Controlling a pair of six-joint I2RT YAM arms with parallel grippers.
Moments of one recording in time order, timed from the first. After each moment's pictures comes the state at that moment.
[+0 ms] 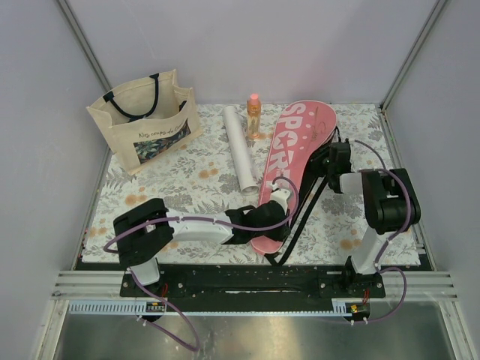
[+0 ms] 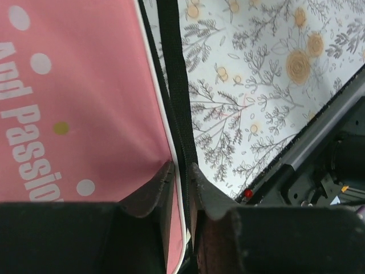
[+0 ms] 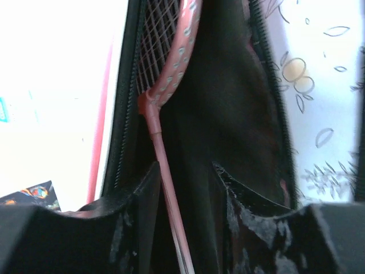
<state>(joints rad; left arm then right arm) -1.20 1.72 0.96 0.09 -0.13 -0.69 0.09 1.86 0.78 0.58 -0.06 1.05</state>
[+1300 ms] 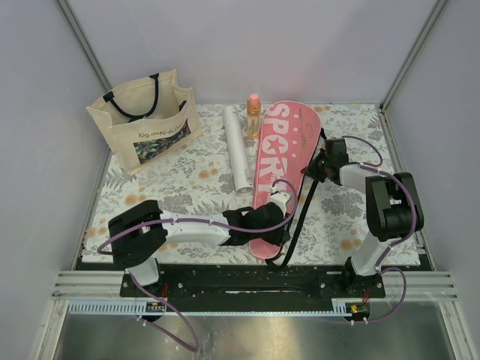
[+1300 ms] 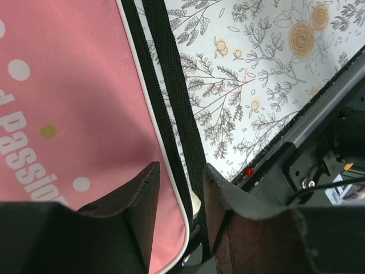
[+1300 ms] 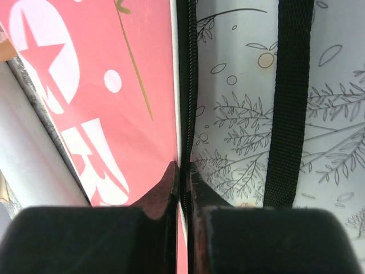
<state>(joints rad) -1.22 1.69 0.95 0.02 -0.11 -0.69 0.13 1.76 0.91 0.04 -0.15 0.82</state>
